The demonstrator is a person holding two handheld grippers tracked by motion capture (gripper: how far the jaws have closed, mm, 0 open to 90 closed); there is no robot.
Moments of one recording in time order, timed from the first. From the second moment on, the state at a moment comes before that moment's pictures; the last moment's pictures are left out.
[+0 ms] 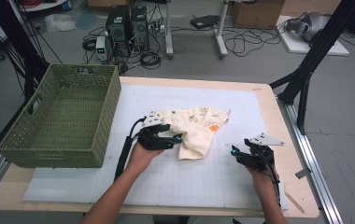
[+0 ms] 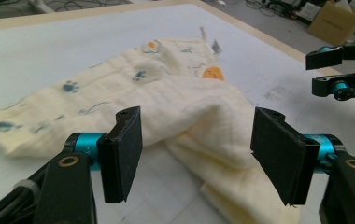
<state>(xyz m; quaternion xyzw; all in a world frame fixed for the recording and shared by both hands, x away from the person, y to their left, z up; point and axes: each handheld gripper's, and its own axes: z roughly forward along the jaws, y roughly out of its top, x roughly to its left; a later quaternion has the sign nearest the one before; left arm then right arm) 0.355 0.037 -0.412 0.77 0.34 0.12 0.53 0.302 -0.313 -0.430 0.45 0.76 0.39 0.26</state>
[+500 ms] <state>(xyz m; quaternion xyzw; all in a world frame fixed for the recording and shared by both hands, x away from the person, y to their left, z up) 0.366 -0.050 -0.428 0.84 0.29 0.11 0.44 0.302 -0.318 -0.431 0.46 0.76 0.39 0.26</state>
